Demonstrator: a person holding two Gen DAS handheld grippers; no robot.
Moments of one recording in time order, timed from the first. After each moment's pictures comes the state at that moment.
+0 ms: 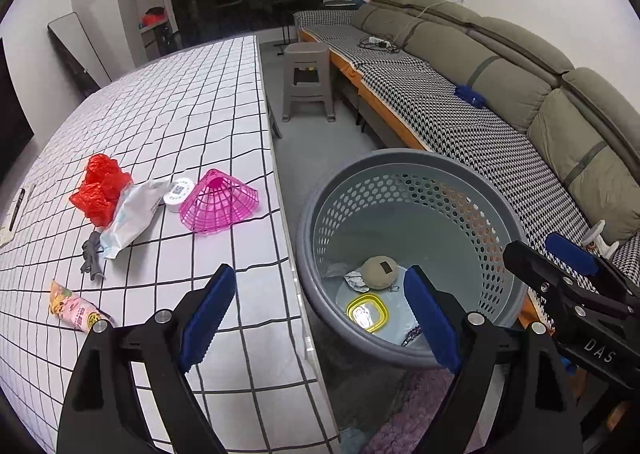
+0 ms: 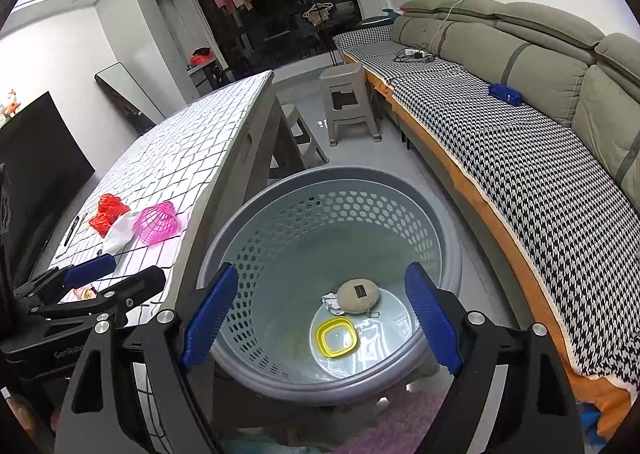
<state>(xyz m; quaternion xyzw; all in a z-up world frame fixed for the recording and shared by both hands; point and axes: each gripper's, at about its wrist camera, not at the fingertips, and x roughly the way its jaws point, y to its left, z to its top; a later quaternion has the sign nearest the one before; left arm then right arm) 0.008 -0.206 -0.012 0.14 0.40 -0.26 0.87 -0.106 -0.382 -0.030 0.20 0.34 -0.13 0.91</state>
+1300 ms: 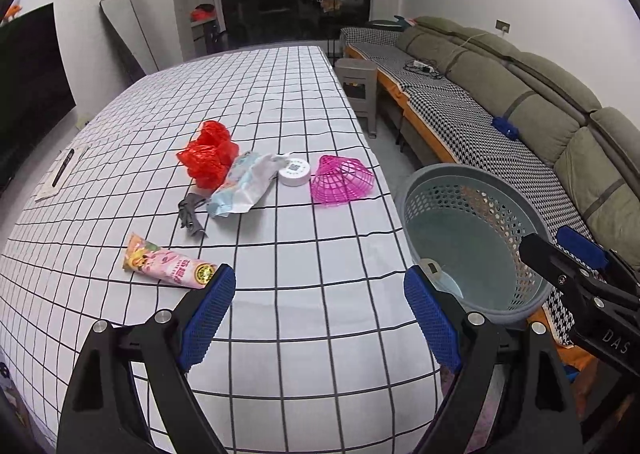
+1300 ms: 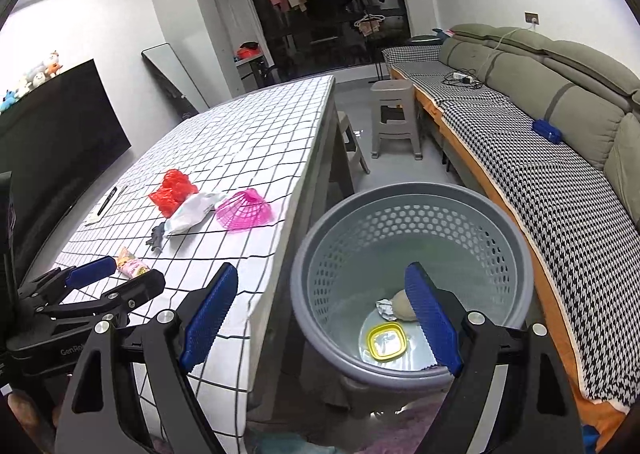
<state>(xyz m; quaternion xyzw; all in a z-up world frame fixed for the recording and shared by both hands) -0.001 -0.098 0.008 0.09 0.39 -0.20 0.89 -0.090 -0.295 0.000 0.15 0.33 -0.06 0.93</state>
